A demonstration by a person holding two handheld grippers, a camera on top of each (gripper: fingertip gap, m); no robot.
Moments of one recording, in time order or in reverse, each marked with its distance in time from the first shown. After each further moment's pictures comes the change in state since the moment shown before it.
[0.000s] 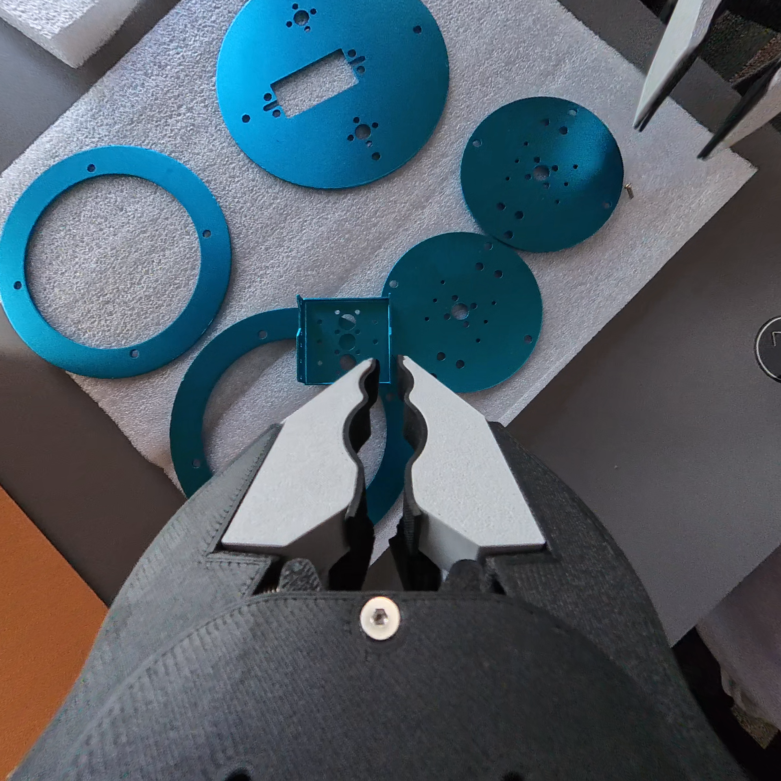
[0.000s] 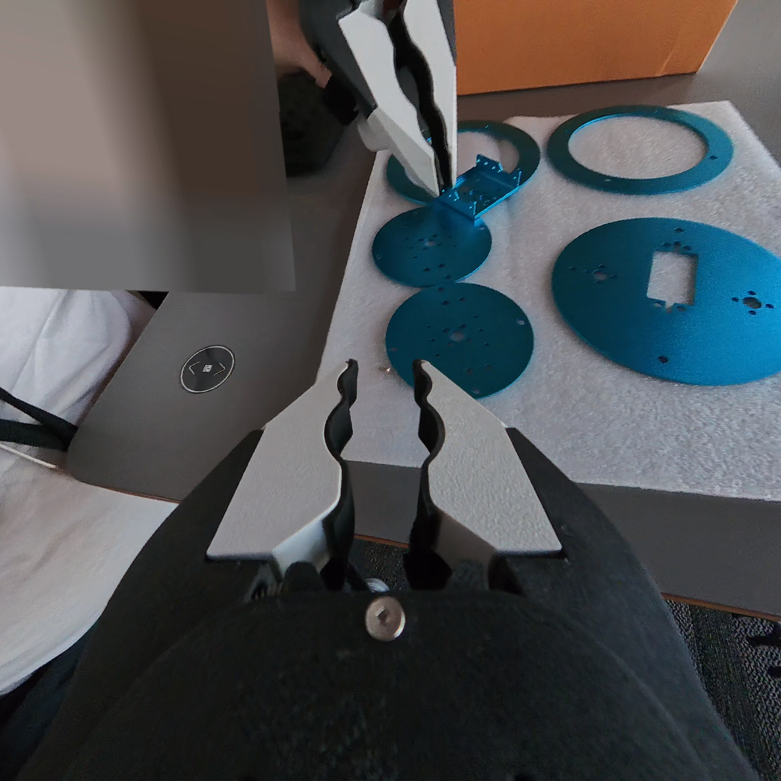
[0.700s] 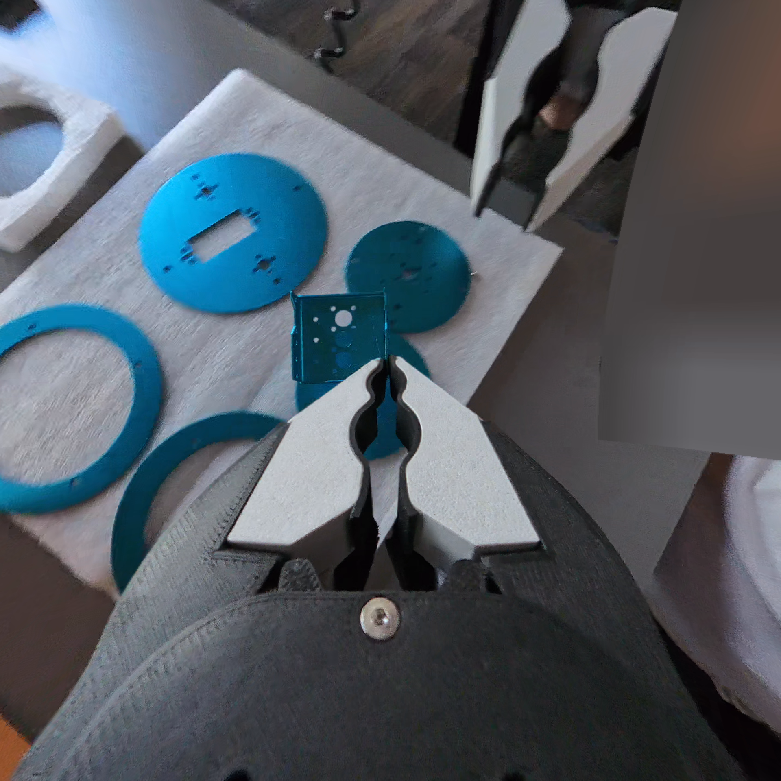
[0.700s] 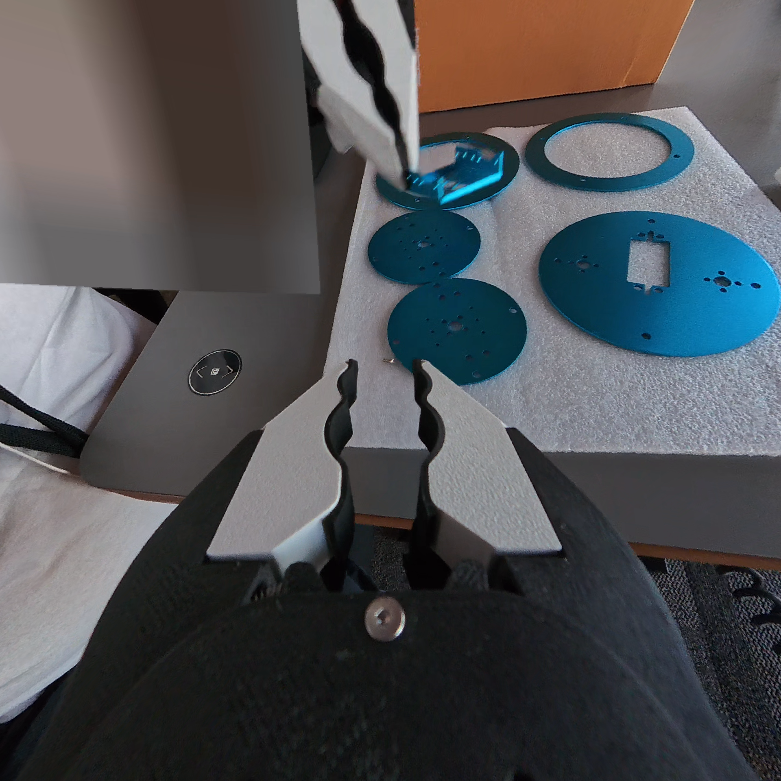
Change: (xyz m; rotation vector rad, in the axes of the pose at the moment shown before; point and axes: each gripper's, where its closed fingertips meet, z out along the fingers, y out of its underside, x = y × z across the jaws) left arm 0.045 -0.041 -0.013 0.180 0.147 0.105; right arm -0.002 0.000 -0.012 0.042 0.052 0.031
